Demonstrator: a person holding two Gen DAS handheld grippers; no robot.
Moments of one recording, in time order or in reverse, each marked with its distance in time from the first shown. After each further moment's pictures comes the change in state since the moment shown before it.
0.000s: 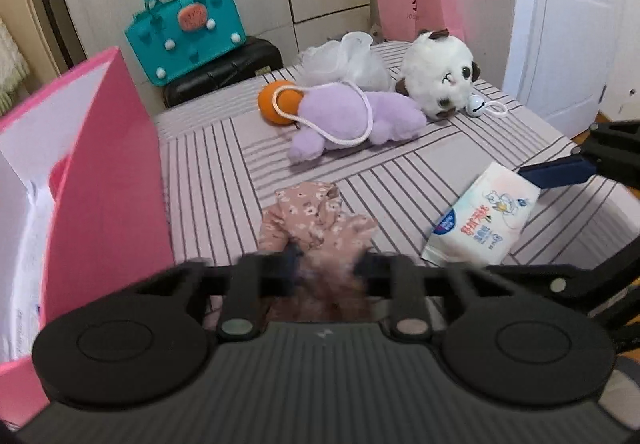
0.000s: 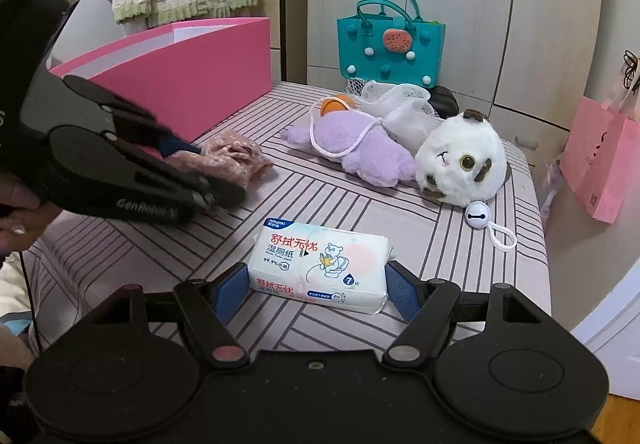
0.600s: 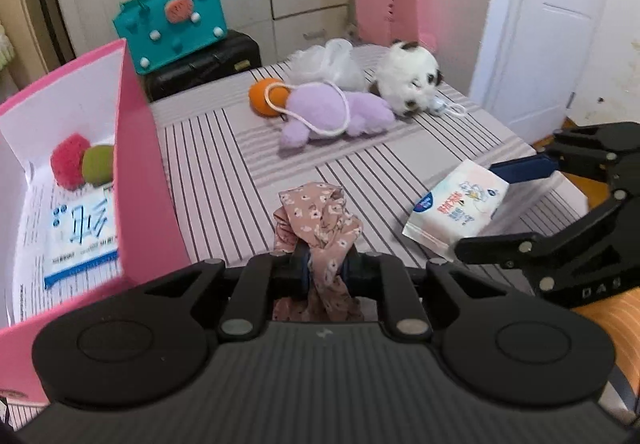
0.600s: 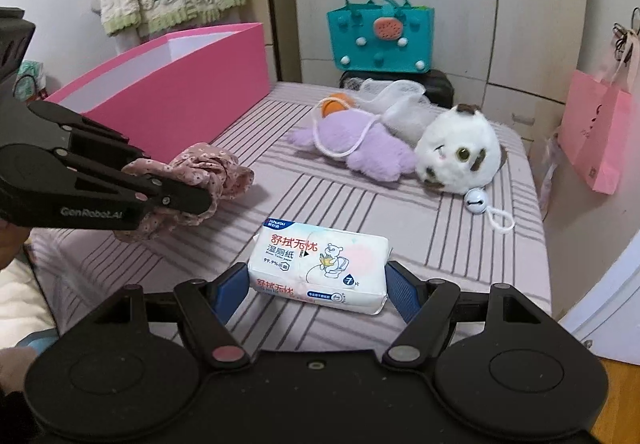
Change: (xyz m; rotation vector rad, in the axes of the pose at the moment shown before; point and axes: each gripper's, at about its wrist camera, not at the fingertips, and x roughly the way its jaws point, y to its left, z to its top) left arm -0.045 0.013 -0.008 -0.012 0.025 -0.104; right arm -0.019 0.005 0.007 0.083 0.042 0.028
